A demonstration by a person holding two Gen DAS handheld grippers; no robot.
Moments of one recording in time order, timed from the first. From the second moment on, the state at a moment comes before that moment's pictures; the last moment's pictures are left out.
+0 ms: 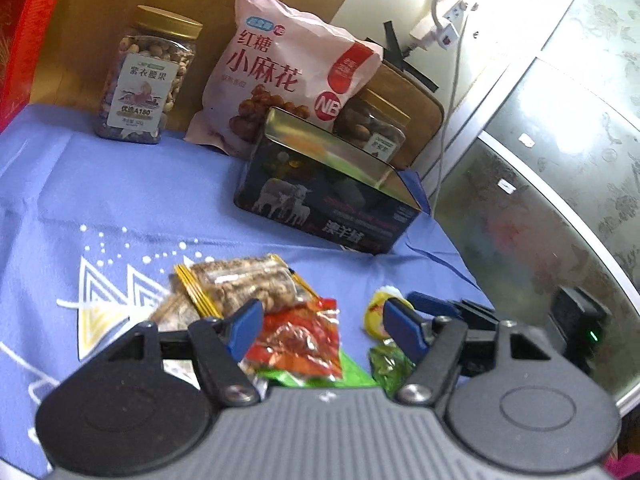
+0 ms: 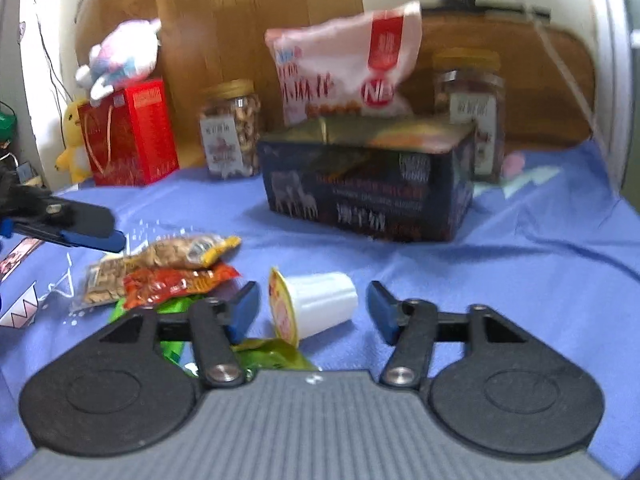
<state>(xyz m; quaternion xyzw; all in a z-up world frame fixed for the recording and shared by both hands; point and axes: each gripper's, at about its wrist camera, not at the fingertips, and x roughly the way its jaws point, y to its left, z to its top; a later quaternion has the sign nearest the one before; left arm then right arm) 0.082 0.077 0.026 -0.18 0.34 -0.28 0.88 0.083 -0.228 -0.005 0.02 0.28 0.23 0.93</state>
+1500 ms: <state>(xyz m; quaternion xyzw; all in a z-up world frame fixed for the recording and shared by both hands) 0.013 0.100 -0.006 -0.19 0.40 -0.28 0.85 -0.005 -0.118 -0.013 -0.06 0.26 0.44 0.86</state>
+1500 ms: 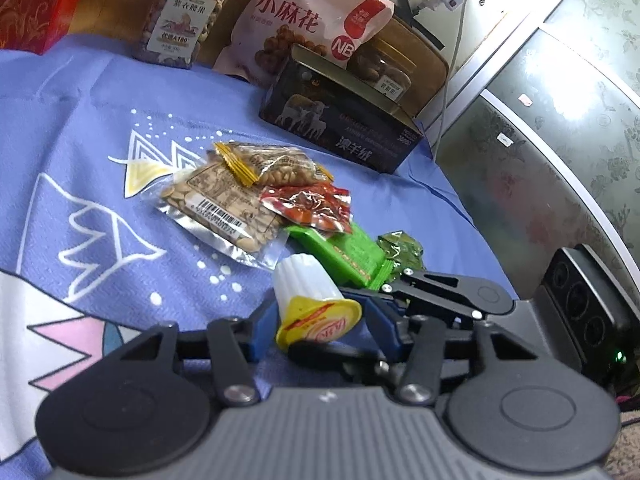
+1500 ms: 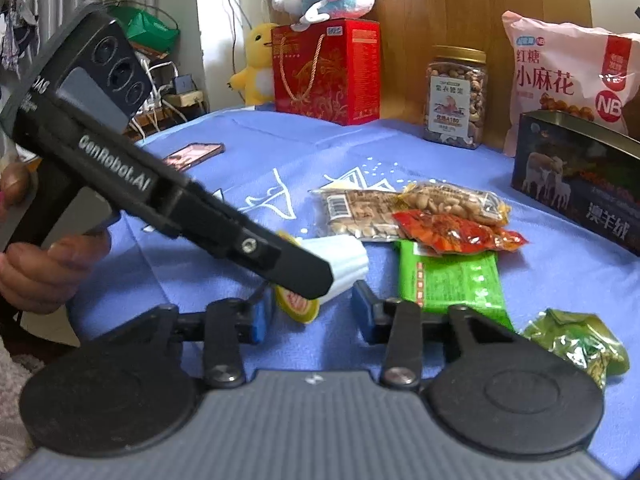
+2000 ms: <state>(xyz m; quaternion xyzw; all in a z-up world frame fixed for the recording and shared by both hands) 0.055 0.063 0.055 -0.11 0.34 -0.31 0.88 0.020 -0.141 0.019 -0.06 0.19 0.40 0.90</state>
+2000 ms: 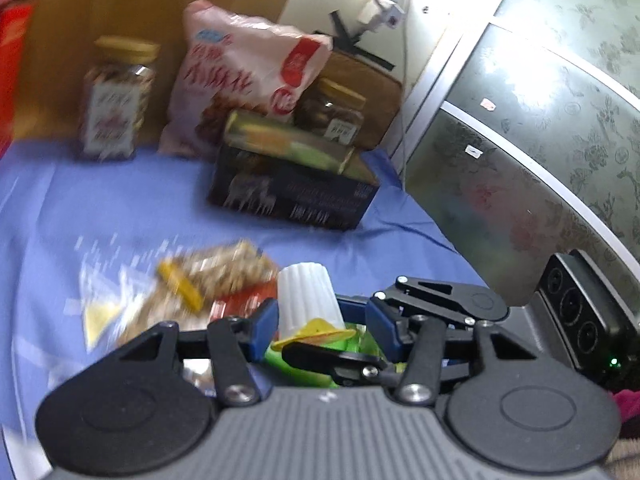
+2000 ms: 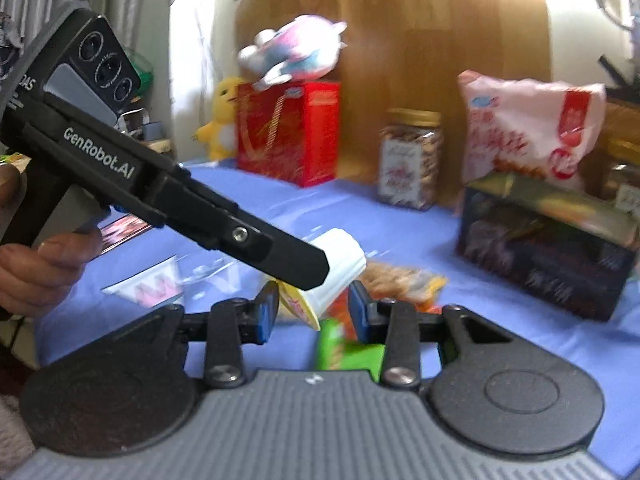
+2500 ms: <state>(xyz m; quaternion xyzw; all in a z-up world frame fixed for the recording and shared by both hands) 0.200 -0.006 0.094 -0.08 0.28 -0.30 0.91 0.154 -0.184 0.057 -0.02 0.15 0.31 0.94</state>
